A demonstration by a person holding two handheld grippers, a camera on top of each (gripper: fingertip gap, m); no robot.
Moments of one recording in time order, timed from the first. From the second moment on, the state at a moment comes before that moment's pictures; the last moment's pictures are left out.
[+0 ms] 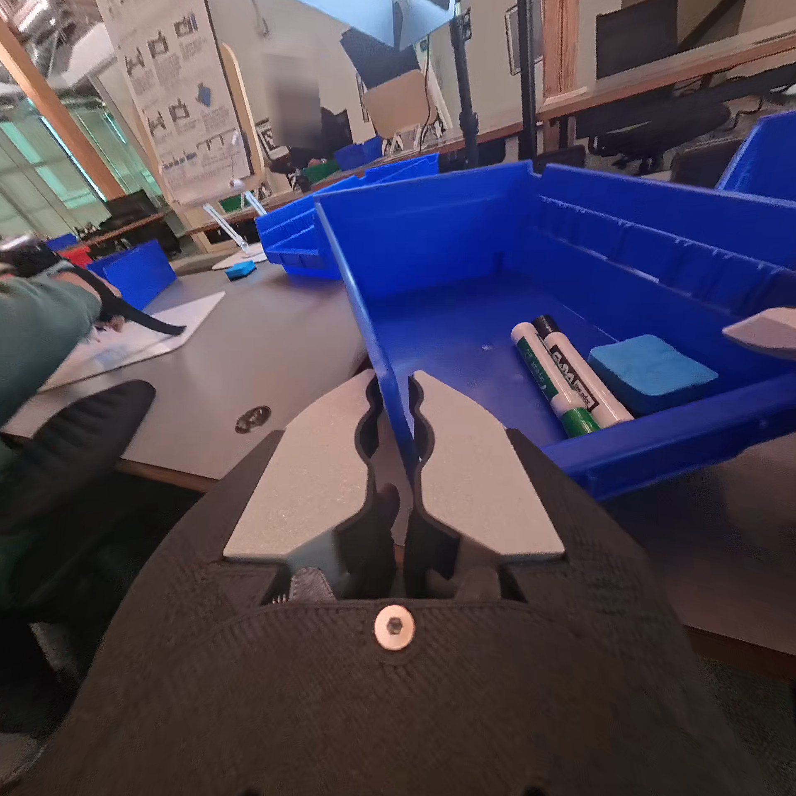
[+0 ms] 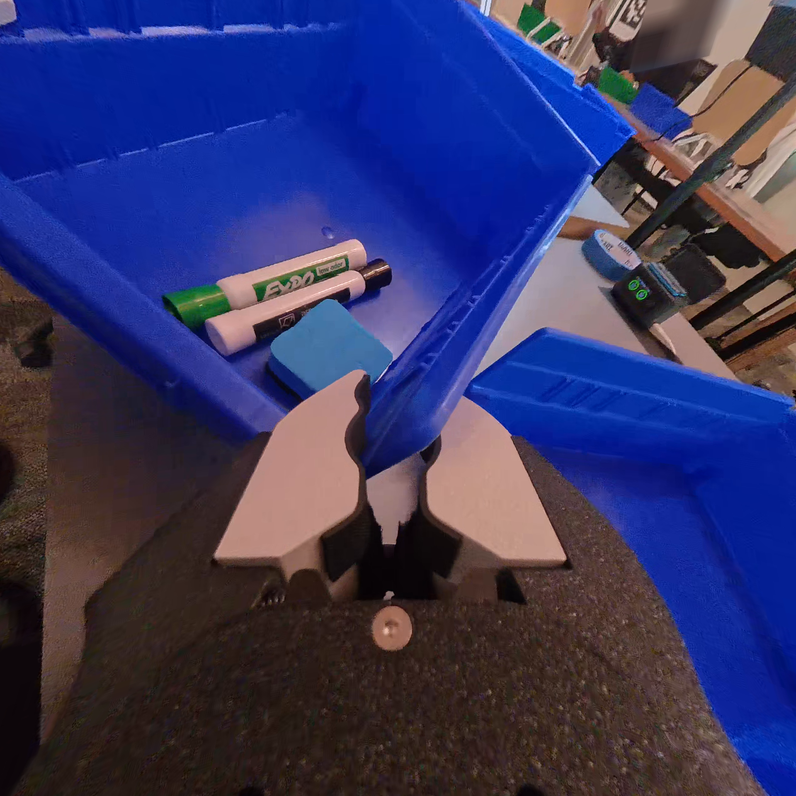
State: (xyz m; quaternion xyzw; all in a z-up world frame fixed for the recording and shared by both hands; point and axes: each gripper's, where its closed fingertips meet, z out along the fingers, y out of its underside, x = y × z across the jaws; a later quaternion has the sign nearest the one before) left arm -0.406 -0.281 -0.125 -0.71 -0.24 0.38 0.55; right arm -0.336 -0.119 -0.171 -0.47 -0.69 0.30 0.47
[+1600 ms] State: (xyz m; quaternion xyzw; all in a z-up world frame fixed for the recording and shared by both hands) left arm -0.300 -0.179 -0.059 -0.64 -0.05 0.28 0.71; right arm -0.174 0.070 -0.143 -0.61 -0.55 0.11 0.56
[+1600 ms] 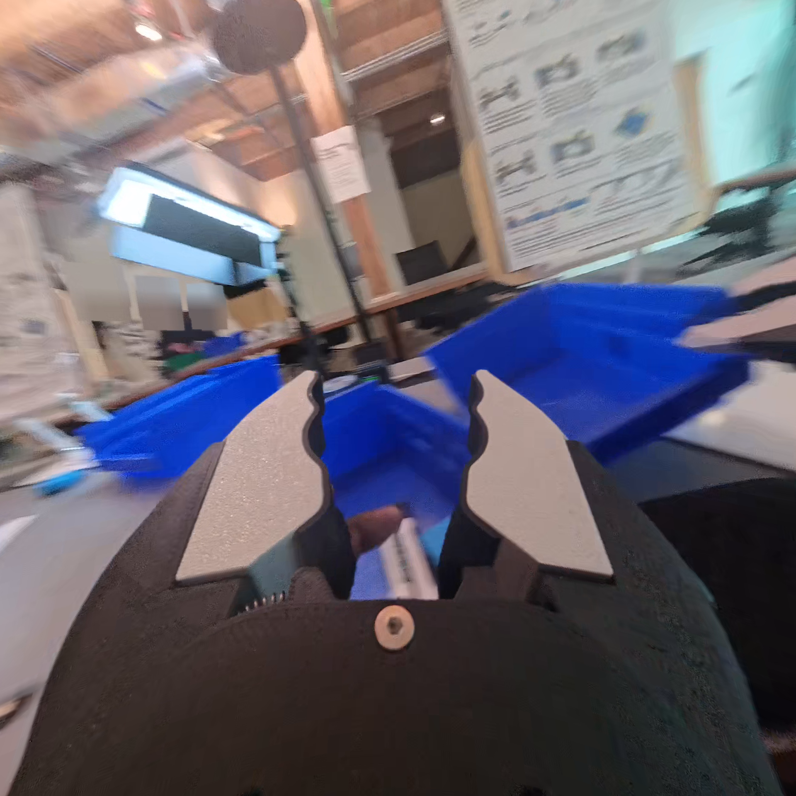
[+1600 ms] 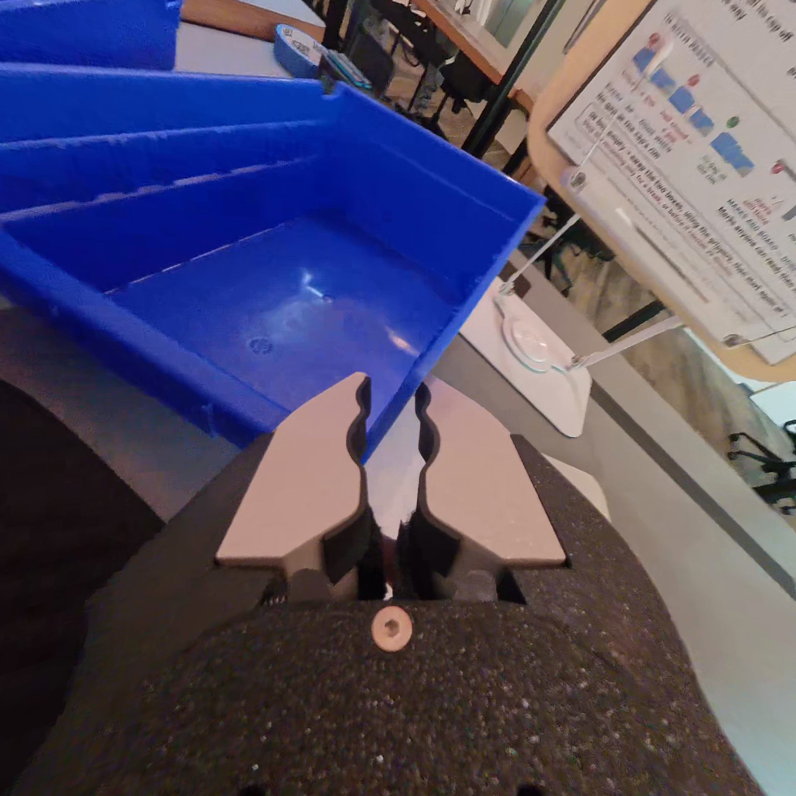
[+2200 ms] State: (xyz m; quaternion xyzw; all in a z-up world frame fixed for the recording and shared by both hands) left arm -0.202 -0.017 -0.179 -0.83 -0.04 0.07 0.55; right arm -0.050 0.099 -0.143 -0.65 -0.49 0.06 0.58
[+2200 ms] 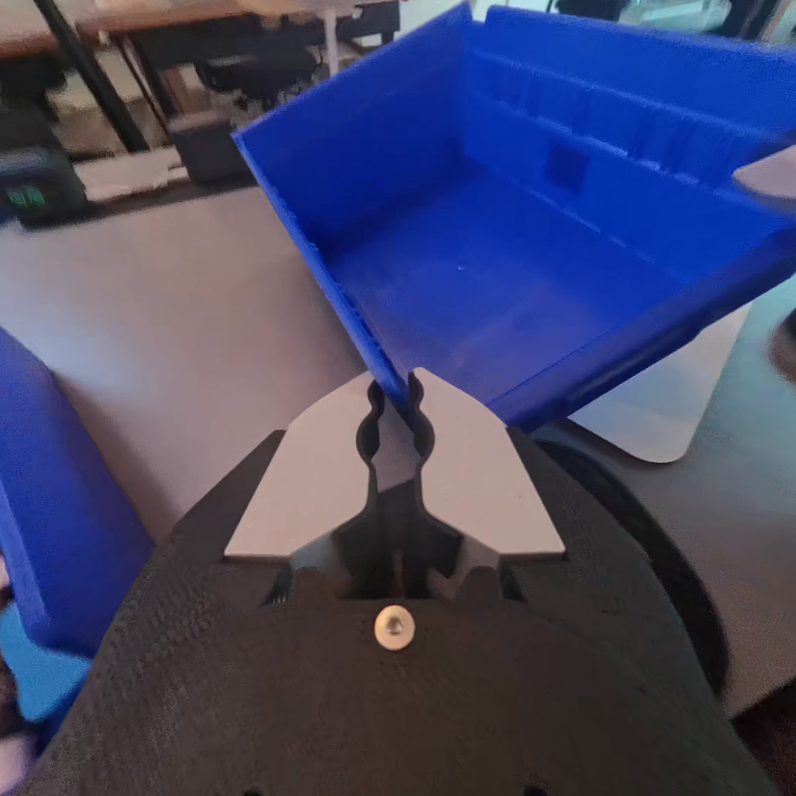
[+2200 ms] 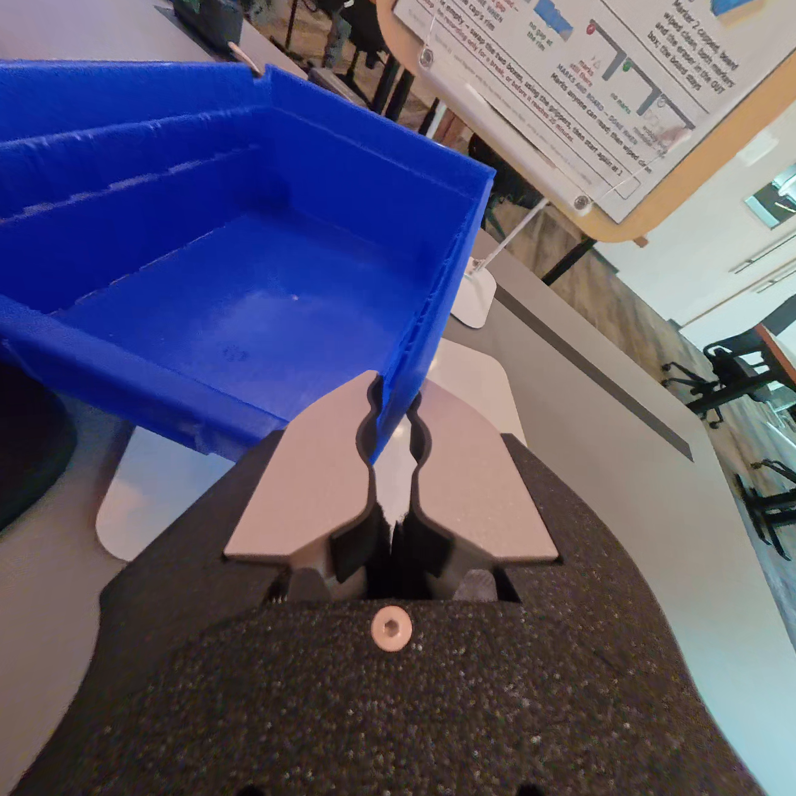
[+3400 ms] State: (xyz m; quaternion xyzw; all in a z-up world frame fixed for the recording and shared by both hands) left arm 0.059 0.148 -0.107 -0.75 0.32 0.01 0.58; right arm 0.332 0.223 -0.159 -0.78 -0.10 0.04 0.62
